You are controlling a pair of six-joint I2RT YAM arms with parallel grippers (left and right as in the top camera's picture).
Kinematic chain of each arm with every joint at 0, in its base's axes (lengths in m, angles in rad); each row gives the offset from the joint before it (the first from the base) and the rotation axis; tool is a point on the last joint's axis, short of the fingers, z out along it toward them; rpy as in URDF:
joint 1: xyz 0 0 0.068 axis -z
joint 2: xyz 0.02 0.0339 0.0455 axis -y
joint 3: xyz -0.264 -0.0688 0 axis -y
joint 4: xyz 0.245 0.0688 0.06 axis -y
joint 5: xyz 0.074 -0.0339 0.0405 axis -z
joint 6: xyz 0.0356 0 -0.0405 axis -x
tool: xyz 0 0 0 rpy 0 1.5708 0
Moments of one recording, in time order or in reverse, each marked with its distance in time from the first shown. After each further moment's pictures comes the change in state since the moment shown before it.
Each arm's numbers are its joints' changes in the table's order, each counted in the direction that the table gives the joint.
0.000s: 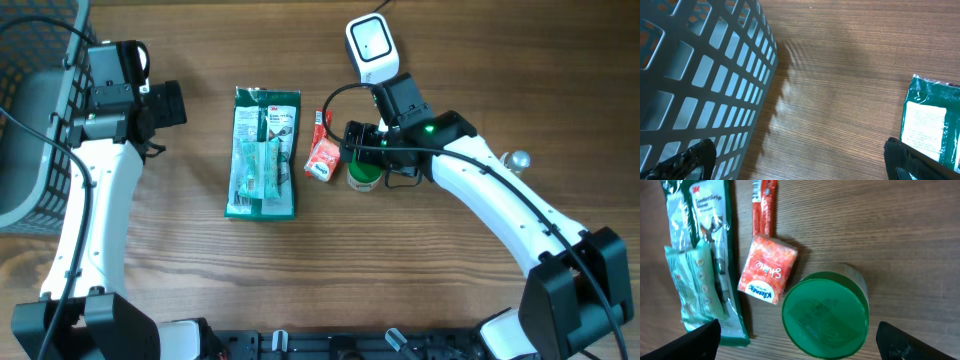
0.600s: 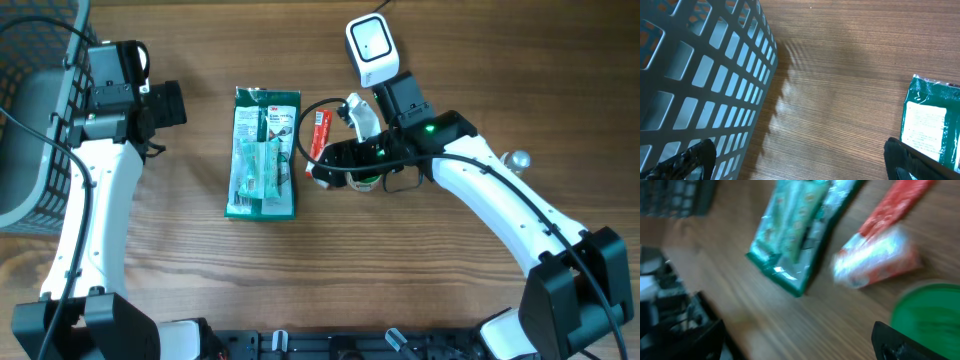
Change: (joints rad) left arm 0.000 0.000 0.000 0.000 0.000 0.000; right arm 0.003 0.000 0.001 0.025 -0.460 0.493
